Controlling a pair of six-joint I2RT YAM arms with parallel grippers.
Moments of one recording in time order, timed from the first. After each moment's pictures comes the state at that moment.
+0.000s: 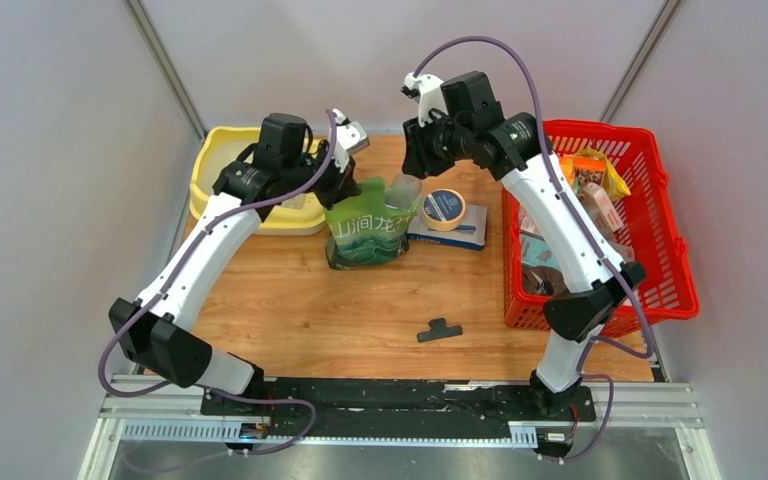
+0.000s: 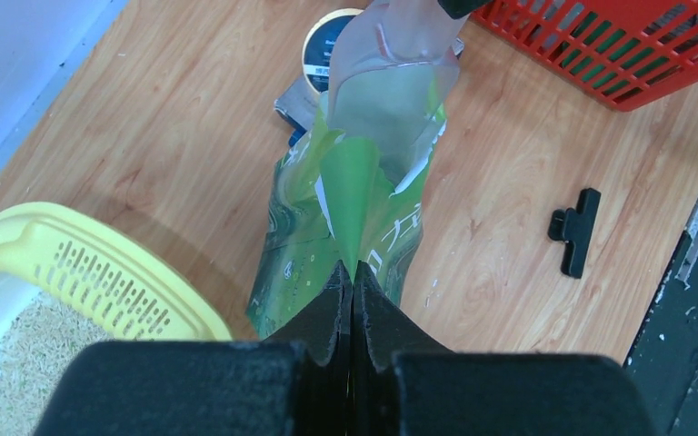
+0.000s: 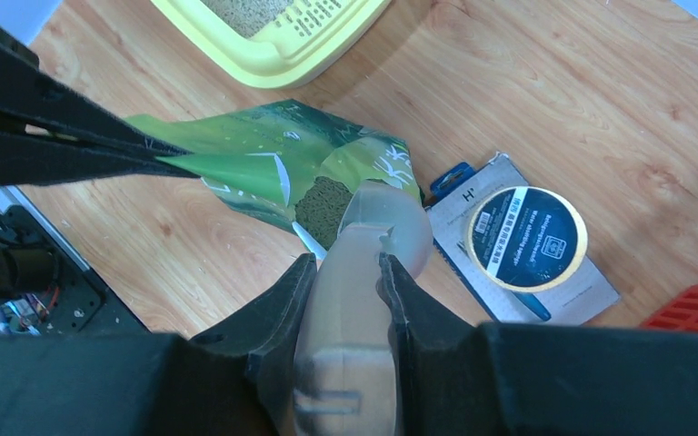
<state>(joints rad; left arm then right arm) -0.43 1.45 1.56 -0.71 0.55 0.37 0.58 1.78 2.18 -1.06 -0.22 0.01</state>
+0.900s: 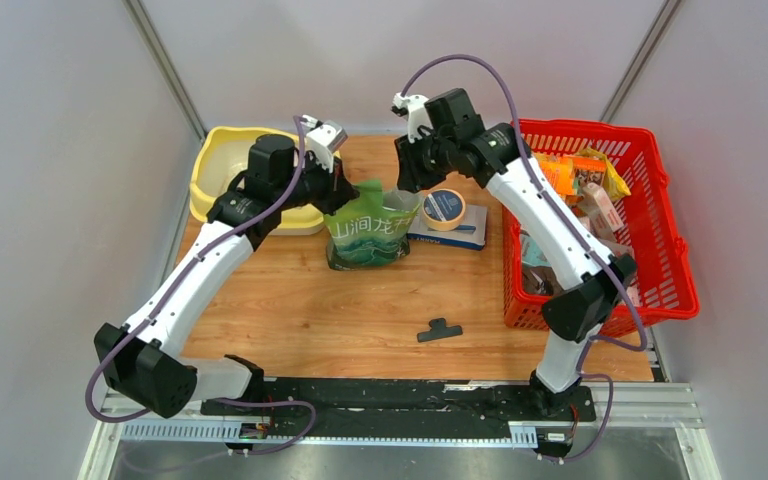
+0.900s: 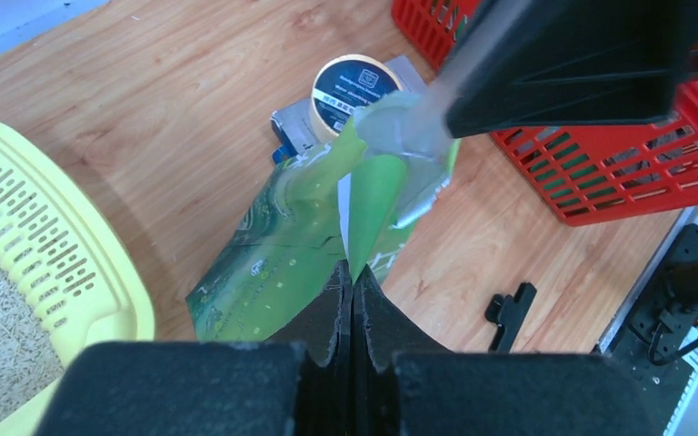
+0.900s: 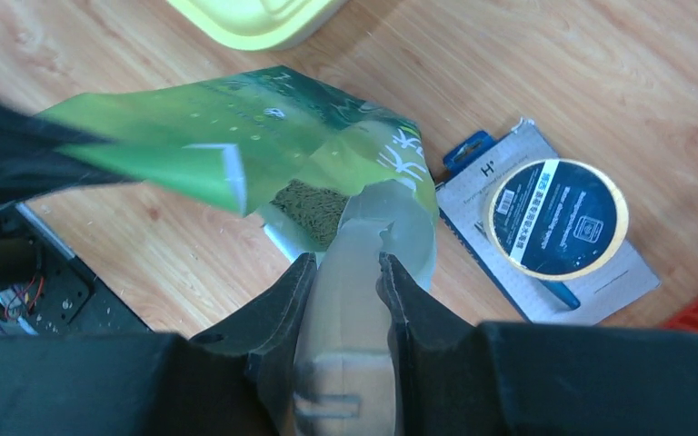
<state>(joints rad) -0.43 1.29 1.30 -0.41 0.43 -0.05 0.60 1.76 2.05 -1.00 -0.22 0.03</state>
